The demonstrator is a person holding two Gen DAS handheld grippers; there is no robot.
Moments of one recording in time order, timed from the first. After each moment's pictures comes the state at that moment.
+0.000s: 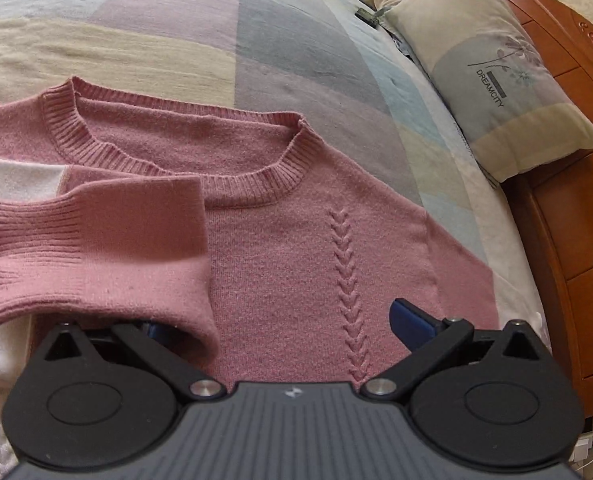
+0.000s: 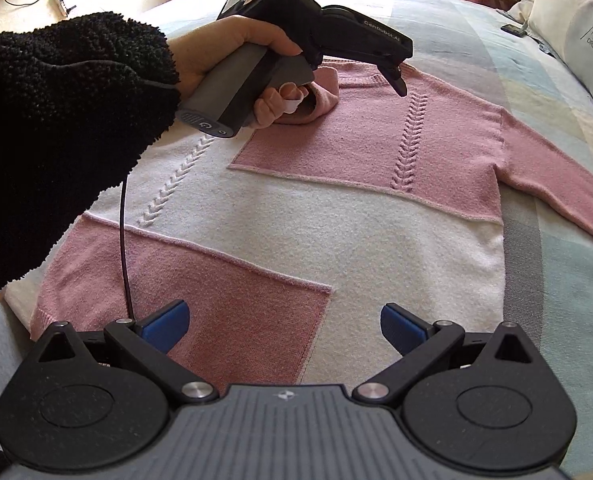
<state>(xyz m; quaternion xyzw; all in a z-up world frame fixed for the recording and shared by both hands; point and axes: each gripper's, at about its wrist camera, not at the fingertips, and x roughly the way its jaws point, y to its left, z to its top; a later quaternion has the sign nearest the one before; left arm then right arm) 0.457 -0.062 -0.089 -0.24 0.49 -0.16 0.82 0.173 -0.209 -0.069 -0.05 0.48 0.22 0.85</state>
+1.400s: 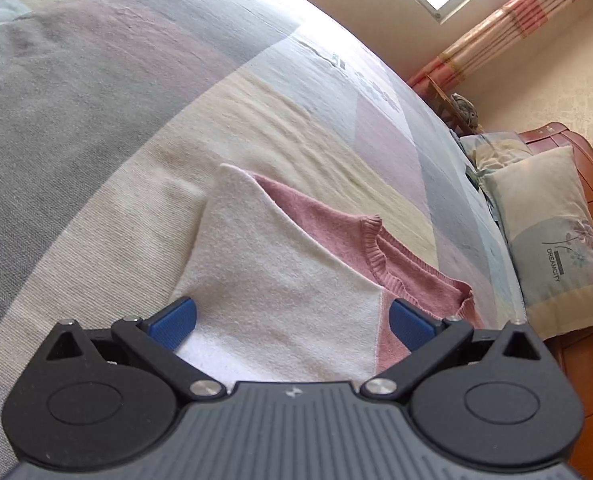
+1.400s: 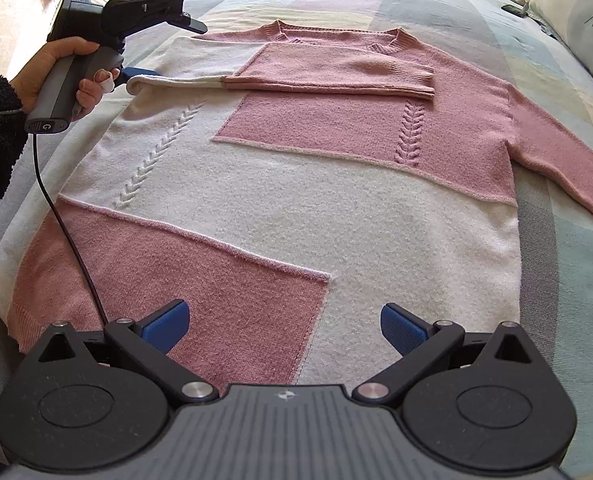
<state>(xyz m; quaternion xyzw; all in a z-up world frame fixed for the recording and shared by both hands) 0.404 0.149 -0.098 -0.36 0.38 0.01 0.85 0.191 -0.197 -0.098 -0.06 0.51 0.20 0.83</state>
